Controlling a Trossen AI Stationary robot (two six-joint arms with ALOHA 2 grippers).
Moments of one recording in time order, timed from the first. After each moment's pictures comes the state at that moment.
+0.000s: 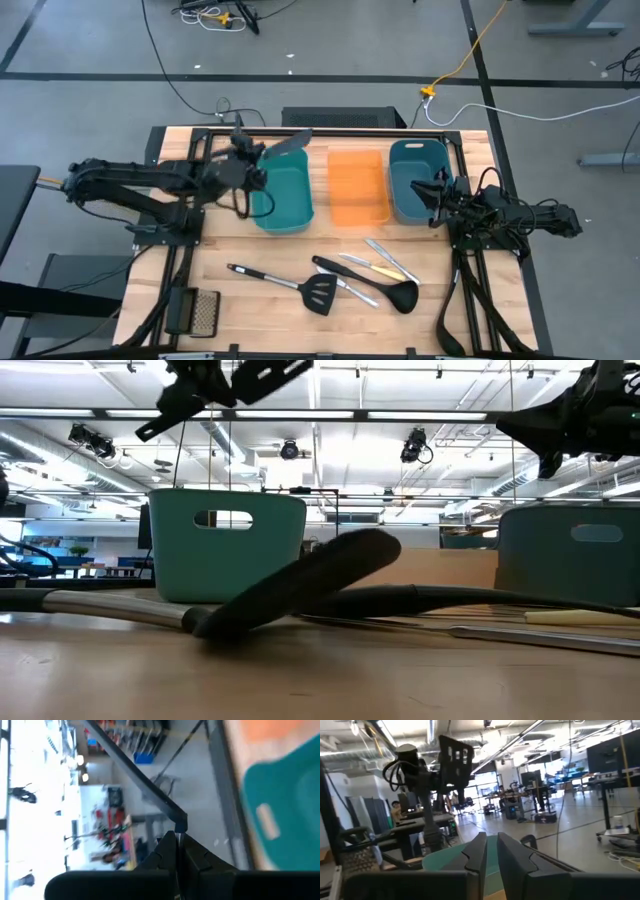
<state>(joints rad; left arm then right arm) -0.01 1.08 1.04 -0.49 -0.98 1.05 -0.01 0.00 0.02 0.25 0.30 0.11</state>
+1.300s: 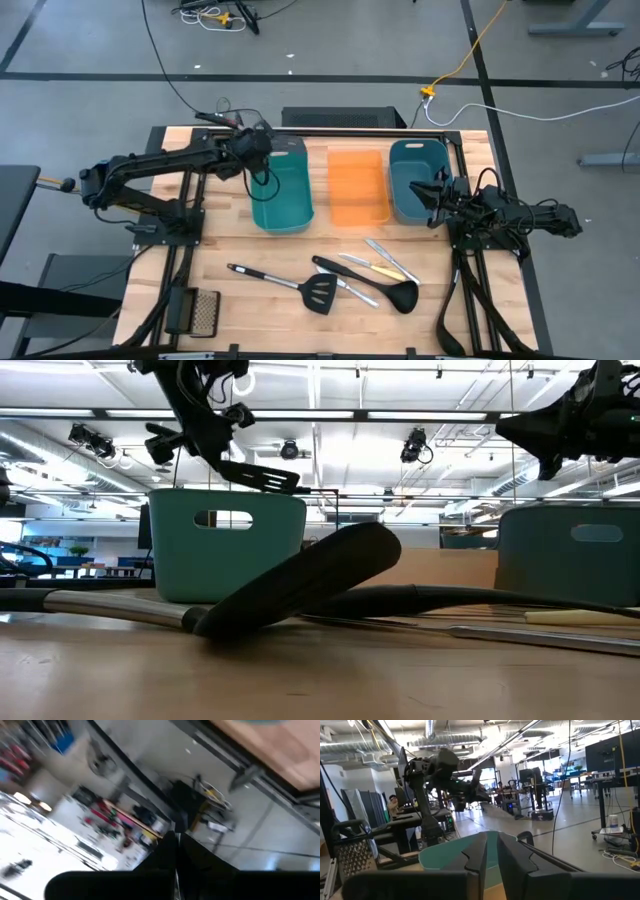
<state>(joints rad) 0.33 1.27 1.04 -0.65 -0.92 1.68 -0.01 0.00 0.02 0.22 0.30 0.10</state>
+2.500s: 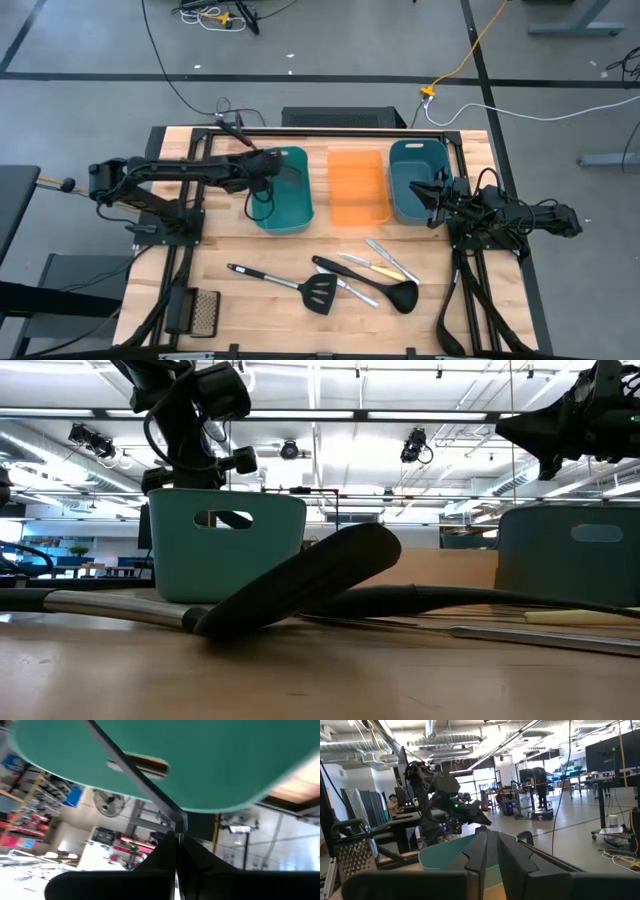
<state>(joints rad) 0.25 1.34 0.85 -0.49 -0.86 1.89 -0.01 0.00 0.02 0.22 0.30 0.09</state>
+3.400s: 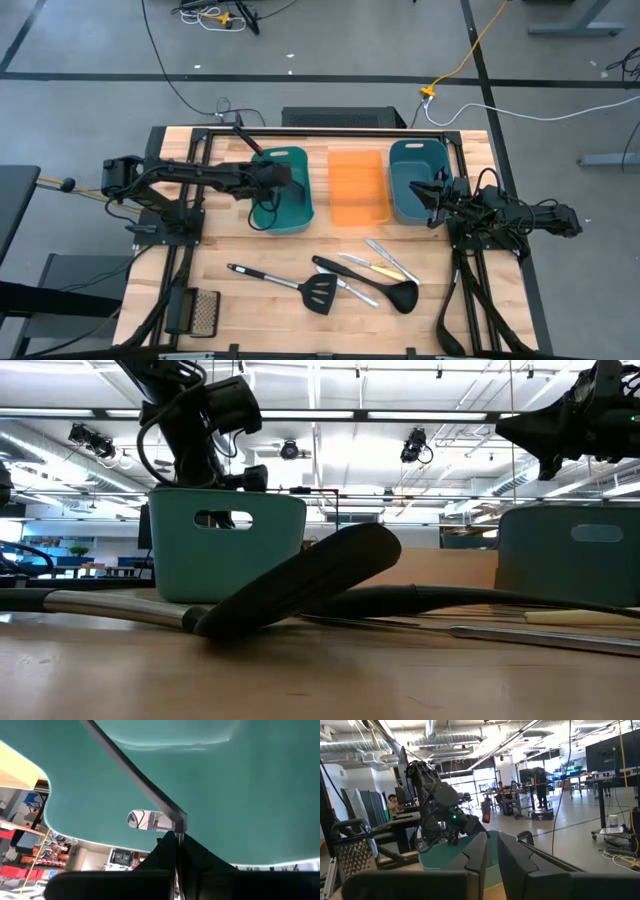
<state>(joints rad) 0.22 1.45 0.84 -0.44 -0.79 1.96 -0.01 0.00 0.02 0.22 0.30 0.09</state>
